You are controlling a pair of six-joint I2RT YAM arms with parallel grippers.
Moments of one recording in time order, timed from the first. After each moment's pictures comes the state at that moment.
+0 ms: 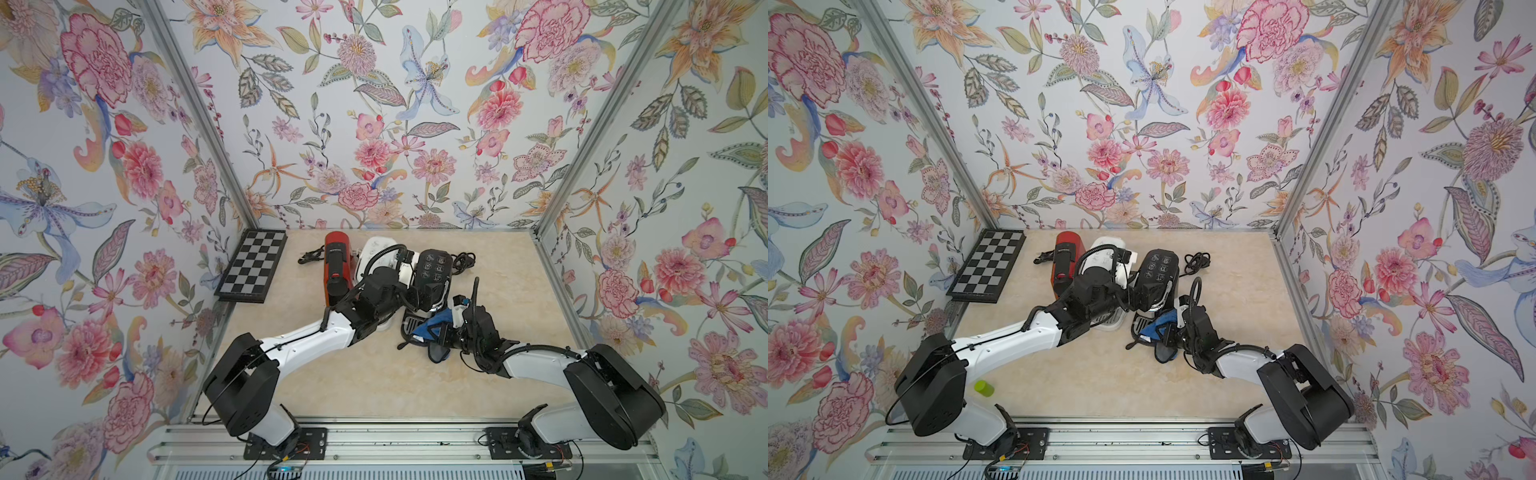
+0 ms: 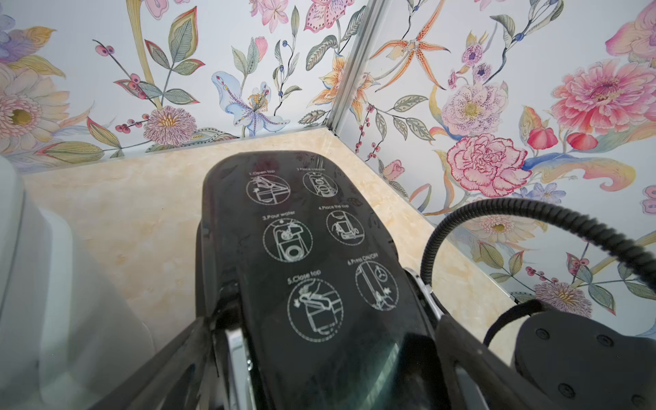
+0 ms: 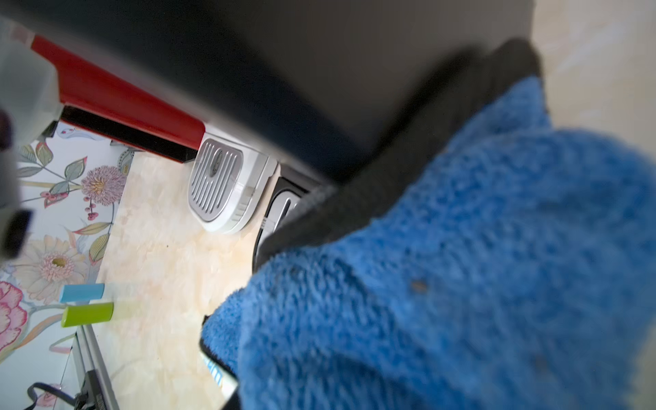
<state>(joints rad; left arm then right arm) -0.80 1.56 1.03 0.26 0.06 -0.33 0.55 1.46 0.44 0.41 -0.22 0.68</state>
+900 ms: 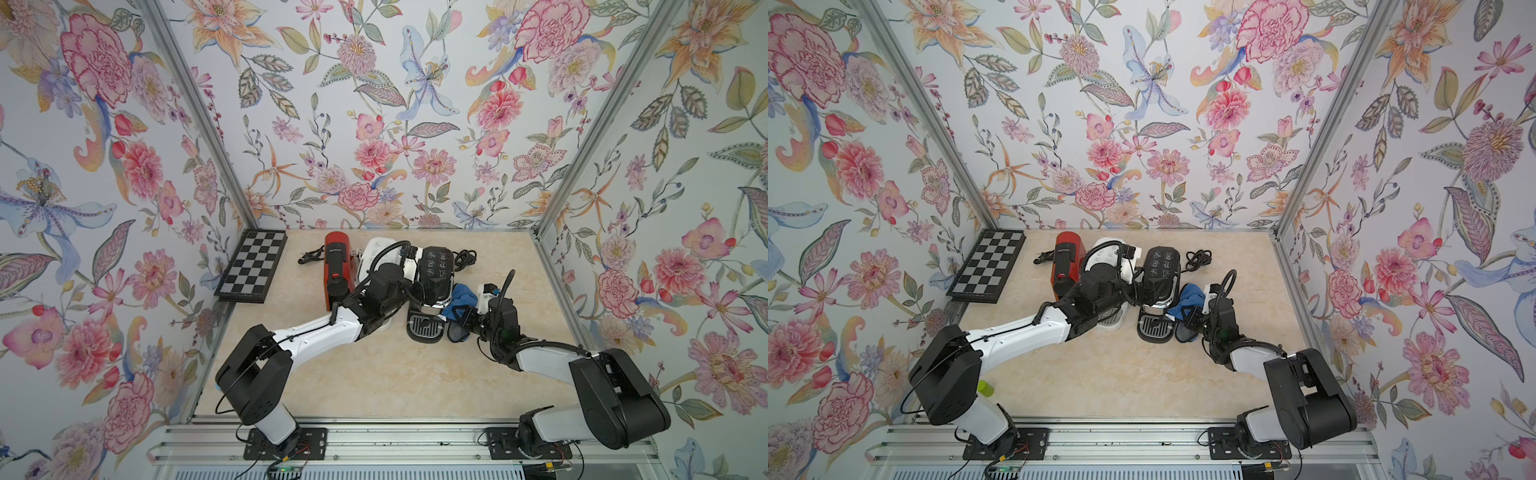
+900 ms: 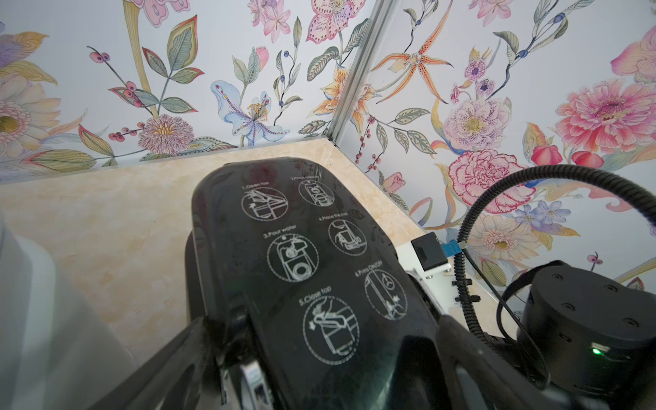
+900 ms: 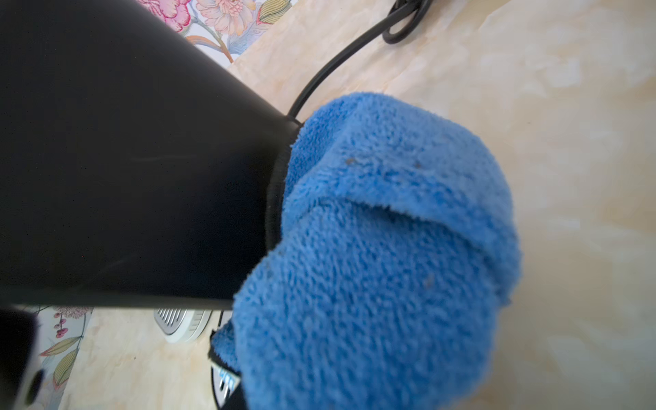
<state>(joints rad) -0.80 1.63 1.08 0.30 0.06 -0.35 0.35 1.38 0.42 0.44 -0.20 0.65</state>
